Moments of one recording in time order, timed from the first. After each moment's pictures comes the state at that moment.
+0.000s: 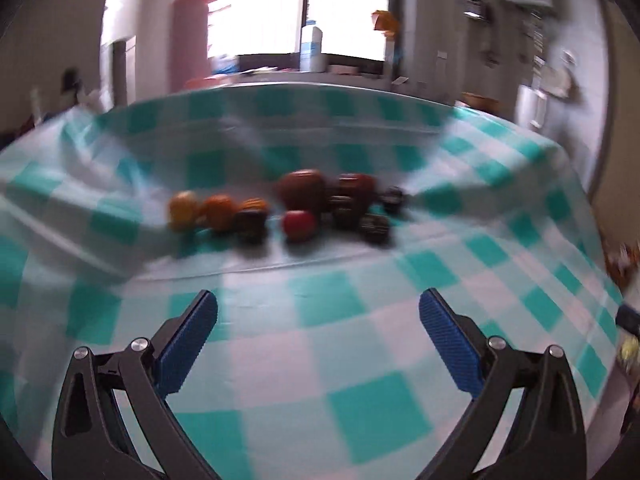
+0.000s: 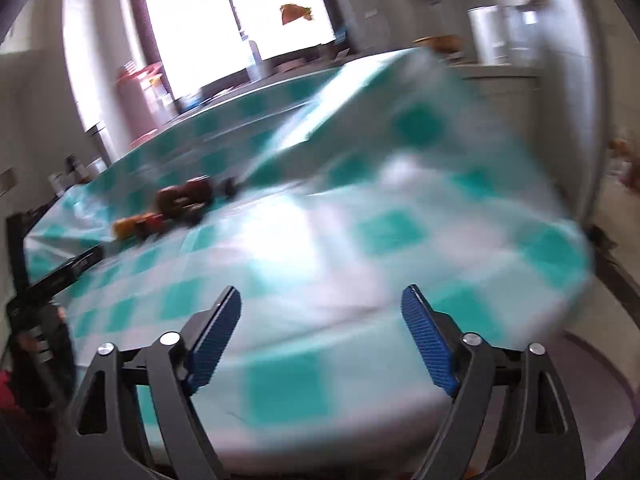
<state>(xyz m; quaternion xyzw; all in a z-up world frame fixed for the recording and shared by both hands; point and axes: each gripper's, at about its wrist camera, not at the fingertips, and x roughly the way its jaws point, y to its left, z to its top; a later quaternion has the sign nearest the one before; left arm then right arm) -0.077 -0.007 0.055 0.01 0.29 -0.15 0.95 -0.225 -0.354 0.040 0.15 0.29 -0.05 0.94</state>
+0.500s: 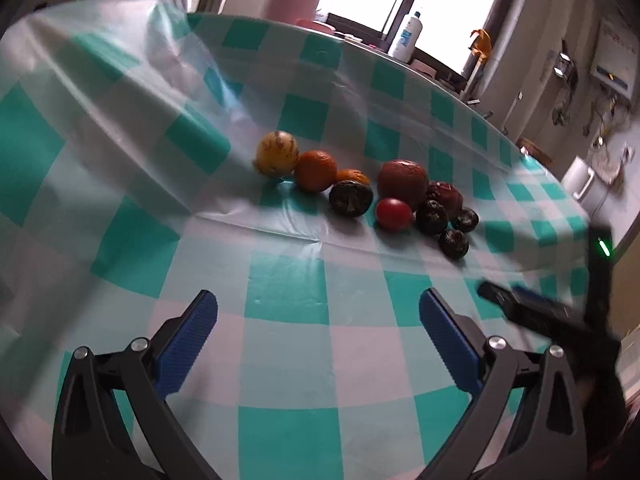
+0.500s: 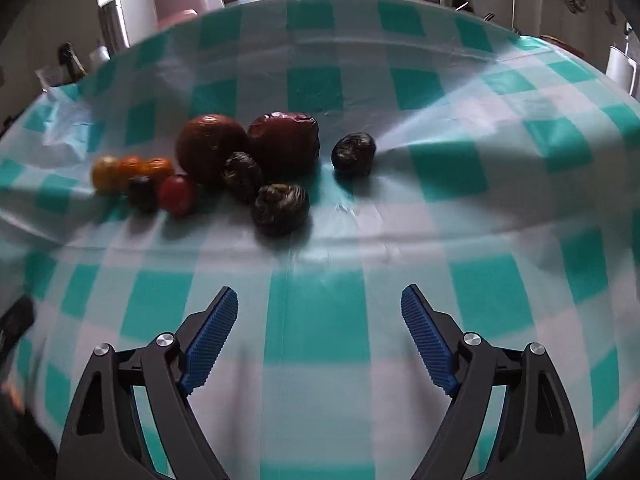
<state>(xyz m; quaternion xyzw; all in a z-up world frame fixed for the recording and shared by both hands) -0.053 0.065 0.034 -0.11 0.35 -0.11 0.92 0.008 -0.200 0.019 0.03 0.43 -0.01 0.90</state>
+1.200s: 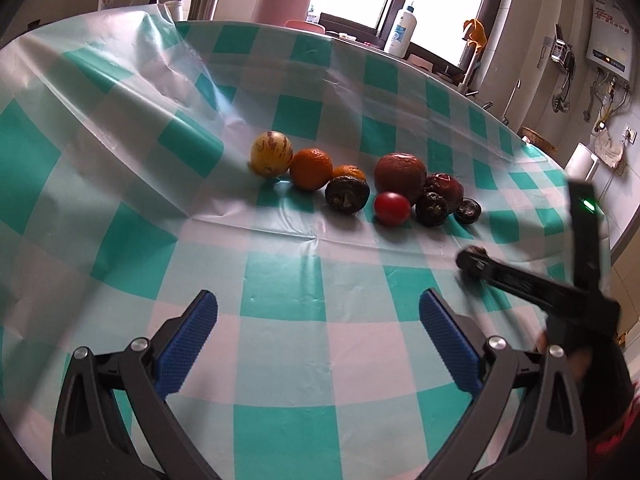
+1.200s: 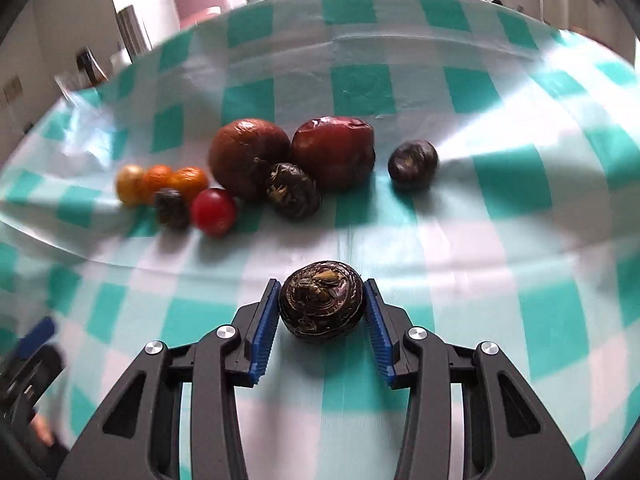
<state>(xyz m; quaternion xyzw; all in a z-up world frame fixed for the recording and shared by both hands) -0.052 0.057 0.031 -0.10 0.35 -0.10 0.93 0.007 -0.200 0.012 0.07 0.42 0.06 0.90</state>
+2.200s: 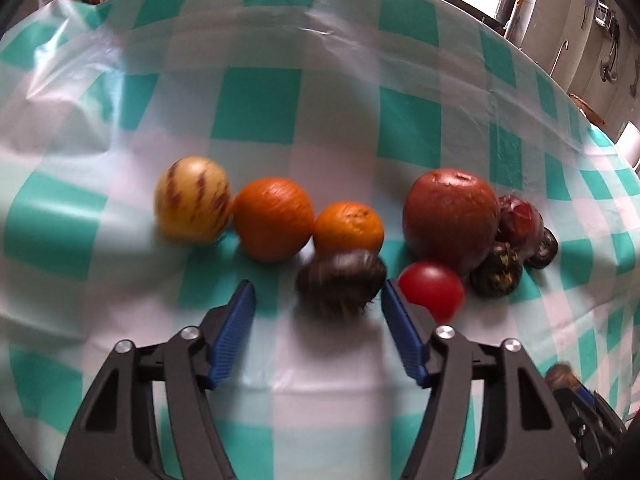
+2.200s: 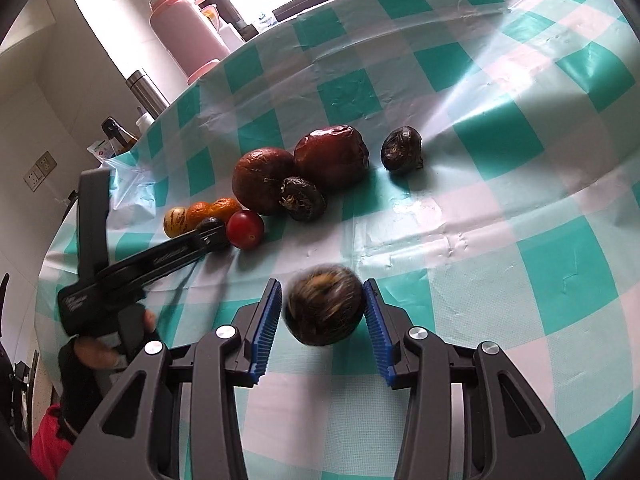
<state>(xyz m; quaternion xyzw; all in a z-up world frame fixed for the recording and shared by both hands) 0.103 -0.006 0.011 -0.05 0.44 -0.05 0.90 -0.005 -0.227 0.013 0.20 0.39 0.12 0.89</state>
